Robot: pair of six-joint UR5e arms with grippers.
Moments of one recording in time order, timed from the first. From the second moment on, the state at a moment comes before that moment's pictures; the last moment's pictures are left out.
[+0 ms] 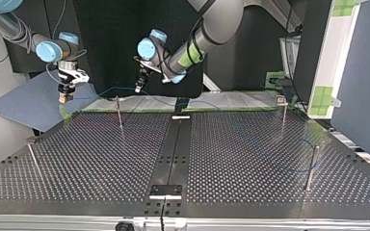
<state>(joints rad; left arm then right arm) -0.82 -2.72 -1.19 -2.46 -1.89 -1.67 1.54 -0.73 1.74 -0.95 1.44 1.81</state>
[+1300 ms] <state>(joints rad) -0.75 -2.73 -1.16 -2.47 -1.83 -1.73 1.55 -0.73 1.69 -0.92 1.44 1.81</state>
